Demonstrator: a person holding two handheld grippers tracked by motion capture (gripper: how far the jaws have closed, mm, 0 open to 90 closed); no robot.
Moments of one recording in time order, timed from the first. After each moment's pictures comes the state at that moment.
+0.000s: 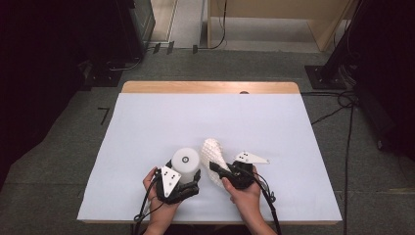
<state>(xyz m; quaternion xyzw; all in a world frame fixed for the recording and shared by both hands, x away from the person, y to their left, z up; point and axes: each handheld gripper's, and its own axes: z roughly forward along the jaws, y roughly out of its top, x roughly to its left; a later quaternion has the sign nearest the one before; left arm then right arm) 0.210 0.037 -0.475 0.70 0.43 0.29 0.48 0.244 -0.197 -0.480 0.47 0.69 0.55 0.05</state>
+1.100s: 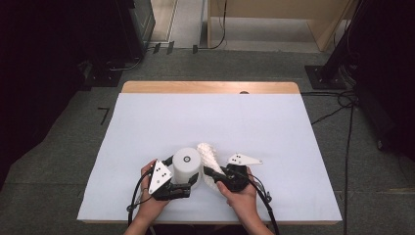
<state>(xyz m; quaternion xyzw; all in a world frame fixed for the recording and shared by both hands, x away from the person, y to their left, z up) 0.222 0.062 -0.465 0.75 0.32 0.22 0.54 0.242 -0.181 -0.483 0.45 0.71 0.54 0.02</state>
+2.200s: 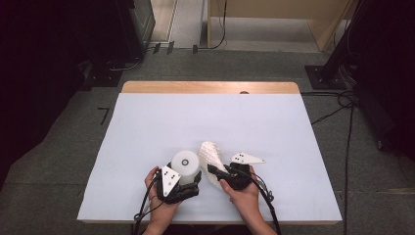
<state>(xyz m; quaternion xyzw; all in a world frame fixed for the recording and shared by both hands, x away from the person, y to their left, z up) 0.211 0.035 -0.483 0.71 0.42 0.28 0.49 0.247 -0.189 -0.490 0.45 0.71 0.53 0.04</state>
